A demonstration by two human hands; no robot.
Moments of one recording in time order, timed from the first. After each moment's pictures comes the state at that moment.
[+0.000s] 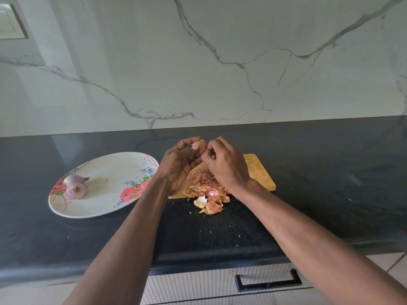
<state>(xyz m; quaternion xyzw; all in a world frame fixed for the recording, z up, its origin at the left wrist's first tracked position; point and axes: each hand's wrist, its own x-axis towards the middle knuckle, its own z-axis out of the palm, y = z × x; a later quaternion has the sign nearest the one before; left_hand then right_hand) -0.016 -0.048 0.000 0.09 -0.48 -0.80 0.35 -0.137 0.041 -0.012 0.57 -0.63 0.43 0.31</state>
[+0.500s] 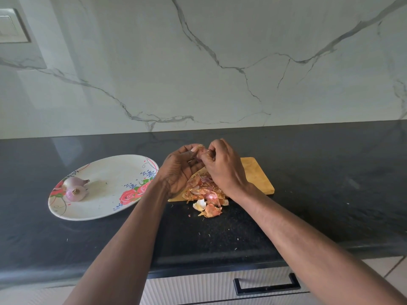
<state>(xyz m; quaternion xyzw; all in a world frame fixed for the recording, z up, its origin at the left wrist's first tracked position) -0.015 -0.045 0.001 0.11 -0.47 -0.82 0.33 -0.132 0.042 -0.009 0.56 -0.64 0.46 0.25</state>
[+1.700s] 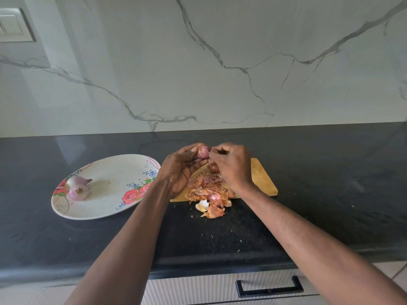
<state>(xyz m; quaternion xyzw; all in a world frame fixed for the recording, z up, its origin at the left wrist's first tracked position) -0.013 -0.043 0.005 0.17 -0.40 -0.83 0.36 -0.135 0.048 -0.004 0.48 -0.63 0.61 0.04</state>
